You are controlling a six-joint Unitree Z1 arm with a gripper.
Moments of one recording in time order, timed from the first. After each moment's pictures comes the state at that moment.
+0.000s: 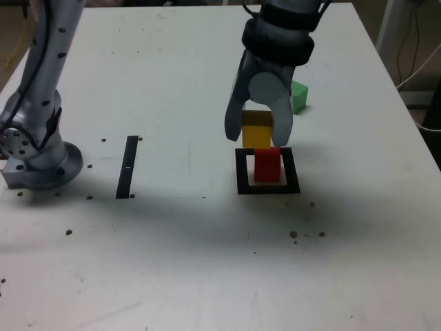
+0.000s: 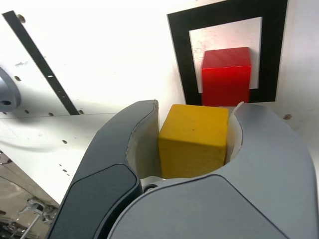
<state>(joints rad) -0.05 2.10 -1.82 1.55 -0.07 0.14</state>
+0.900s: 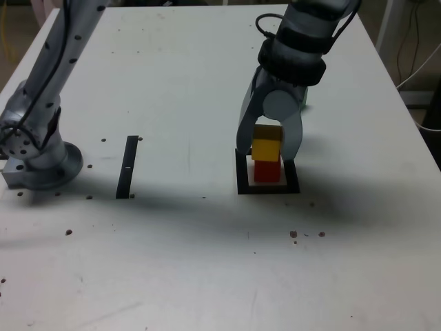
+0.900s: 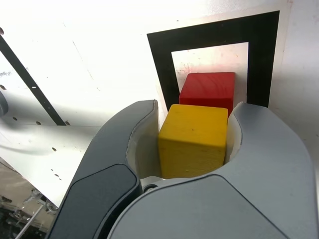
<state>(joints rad) -0.02 2.21 -1.85 1.53 -0.07 0.16</state>
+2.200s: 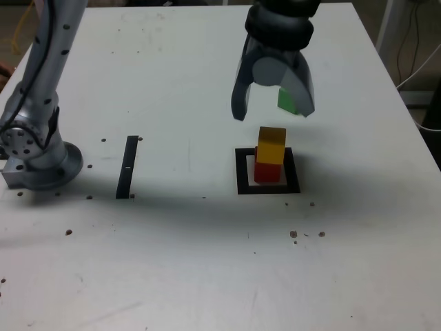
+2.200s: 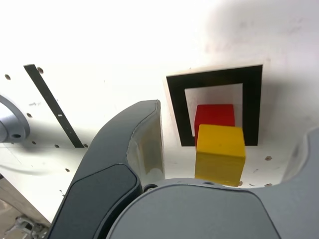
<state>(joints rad) 0.06 2.10 -1.84 1.53 0.03 0.22</state>
